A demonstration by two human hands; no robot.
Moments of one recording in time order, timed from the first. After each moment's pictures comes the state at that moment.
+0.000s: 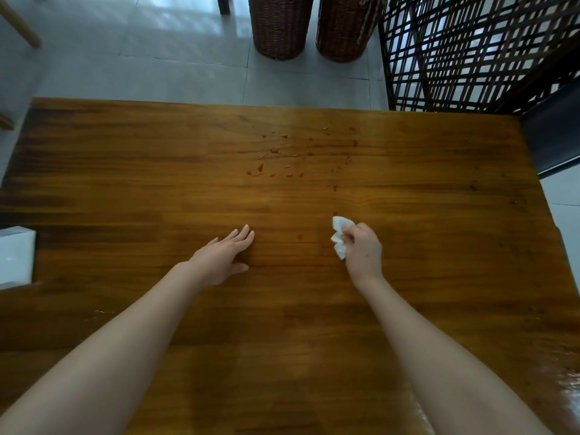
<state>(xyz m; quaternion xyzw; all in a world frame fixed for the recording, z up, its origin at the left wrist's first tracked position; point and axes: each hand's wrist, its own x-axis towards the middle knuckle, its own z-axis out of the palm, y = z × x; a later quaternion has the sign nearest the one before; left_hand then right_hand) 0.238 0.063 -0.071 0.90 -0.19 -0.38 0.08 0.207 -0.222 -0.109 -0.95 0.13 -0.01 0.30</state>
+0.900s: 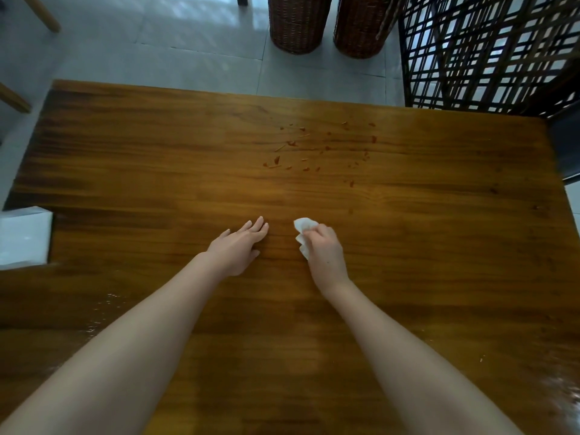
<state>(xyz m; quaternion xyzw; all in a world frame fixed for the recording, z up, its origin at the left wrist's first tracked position) 0.236 0.057 -0.078 0.92 -0.15 -0.36 0.08 0.198 -0.140 -0.114 -0.96 -0.04 0.00 0.26</state>
